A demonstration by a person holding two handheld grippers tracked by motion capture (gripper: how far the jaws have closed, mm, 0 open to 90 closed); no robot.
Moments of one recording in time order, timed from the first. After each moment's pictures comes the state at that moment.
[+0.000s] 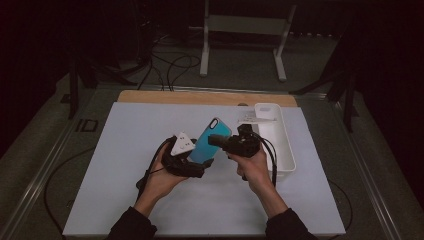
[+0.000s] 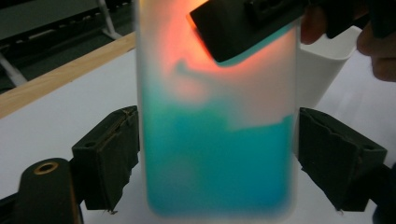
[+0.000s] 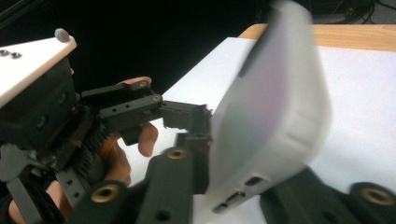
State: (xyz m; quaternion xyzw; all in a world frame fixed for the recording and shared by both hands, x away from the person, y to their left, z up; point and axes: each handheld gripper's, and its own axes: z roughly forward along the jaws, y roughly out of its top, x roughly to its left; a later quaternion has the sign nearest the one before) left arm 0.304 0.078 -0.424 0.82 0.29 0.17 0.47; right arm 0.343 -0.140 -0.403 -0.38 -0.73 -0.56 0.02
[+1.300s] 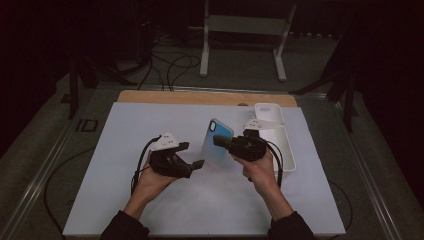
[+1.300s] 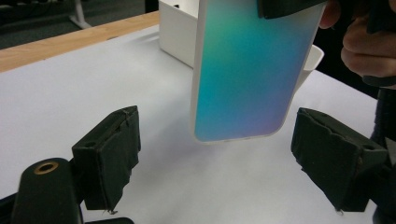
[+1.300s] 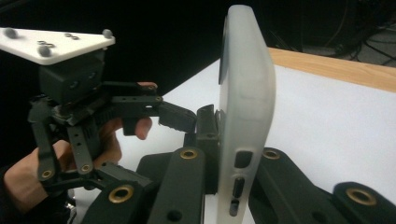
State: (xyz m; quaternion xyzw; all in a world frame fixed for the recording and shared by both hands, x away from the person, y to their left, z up) left arm 0.306 0.114 -0.429 0.80 0.31 0.08 0.51; right arm 0.328 -0.153 -0.394 -0.33 -0.74 -0.58 -0.03
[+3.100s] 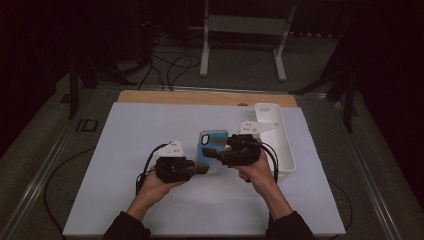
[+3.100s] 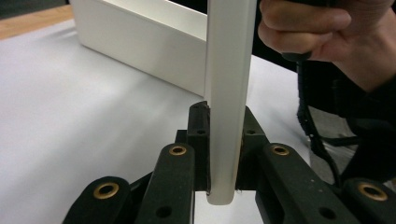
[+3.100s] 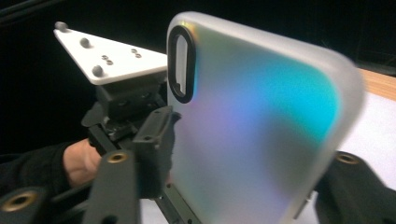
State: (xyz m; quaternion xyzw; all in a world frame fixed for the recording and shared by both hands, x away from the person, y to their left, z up) left arm 0.301 0.104 -0.441 0.82 0.21 0.00 0.54; right arm 0.323 -0.140 -0.393 -0.24 -0.76 -0.60 0.00
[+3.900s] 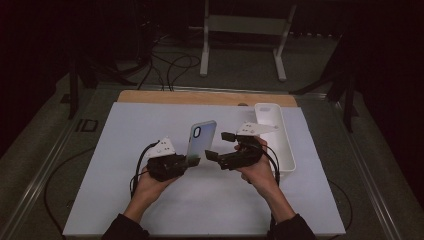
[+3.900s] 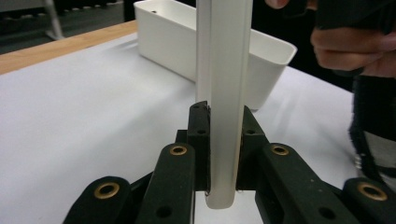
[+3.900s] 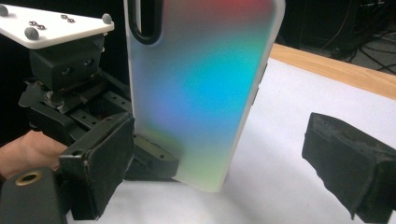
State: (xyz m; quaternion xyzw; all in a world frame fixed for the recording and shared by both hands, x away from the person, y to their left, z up) left arm 0.296 0.121 -0.440 0.80 0.27 0.08 0.53; right arm 0.319 -0.142 -0.394 -0.30 -0.77 -0.55 -0.07
